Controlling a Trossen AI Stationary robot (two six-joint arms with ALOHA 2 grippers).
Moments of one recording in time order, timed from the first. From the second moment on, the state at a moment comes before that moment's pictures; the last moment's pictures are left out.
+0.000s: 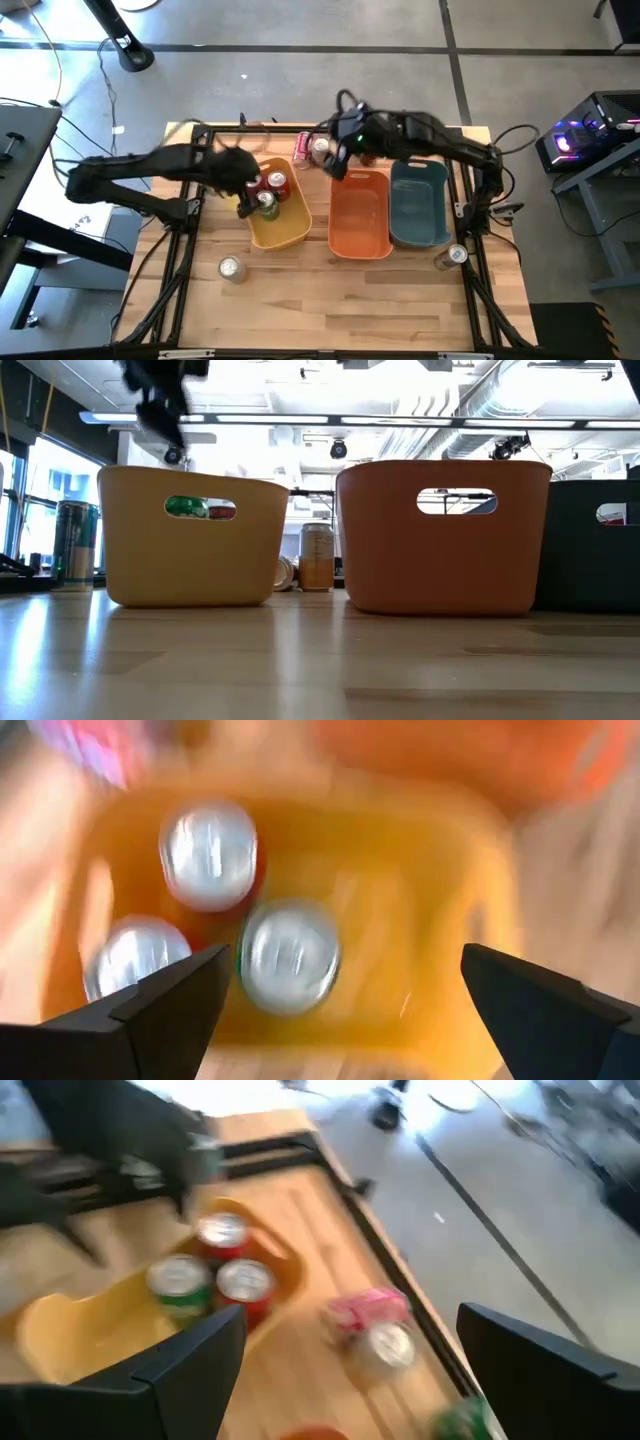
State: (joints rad) left arm 0.12 1.09 1.11 -0.99 -0.05 -0.33; right arm -0.07 1.87 2.33 -1.17 0.42 0.13
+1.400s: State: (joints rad) left arm 0.04 0.90 1.04 -0.62 -0.21 -0.63; right arm -0.66 2.05 1.69 -0.89 0.15 0.23
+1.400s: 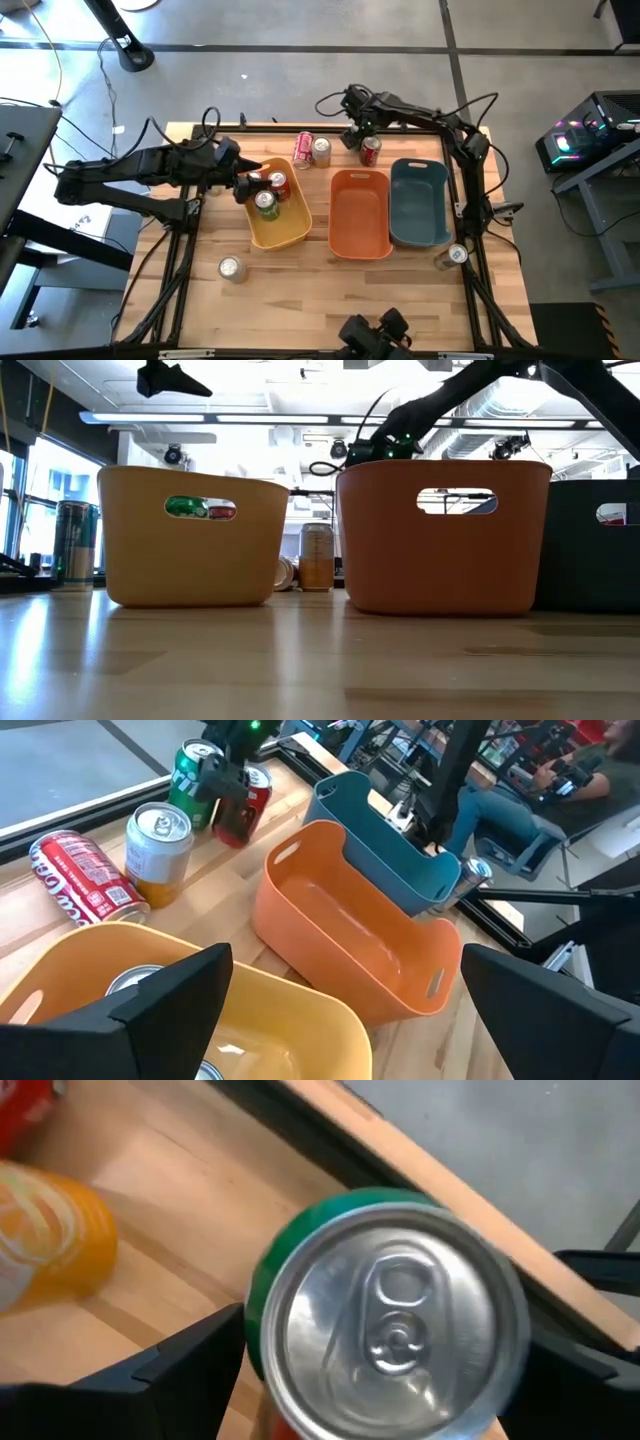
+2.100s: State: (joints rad) left arm 0.04 0.91 1.04 -0.59 -0.22 -0.62; right arm -0.65 2.05 1.67 -0.80 0.14 0.23
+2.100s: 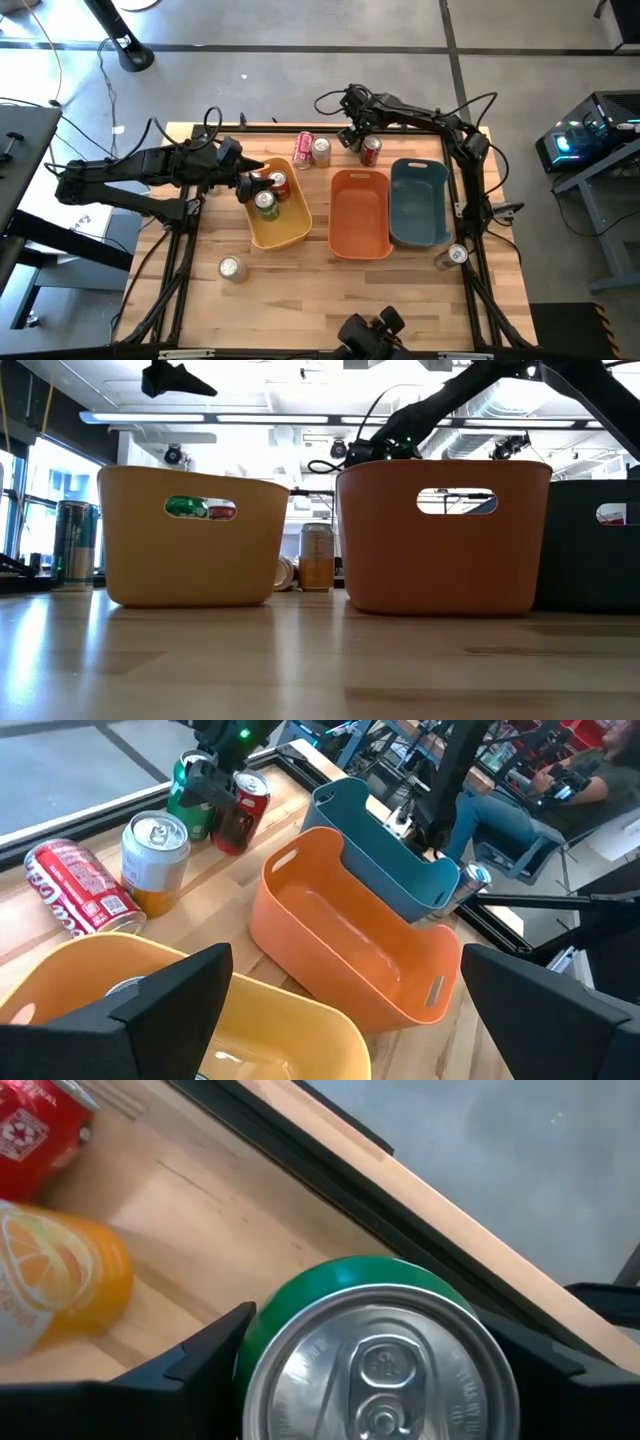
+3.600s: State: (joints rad) left arm 0.03 0.77 1.04 -0.87 -0.42 -0.47; right arm -0.05 2.28 2.06 -0.76 0.13 0.27
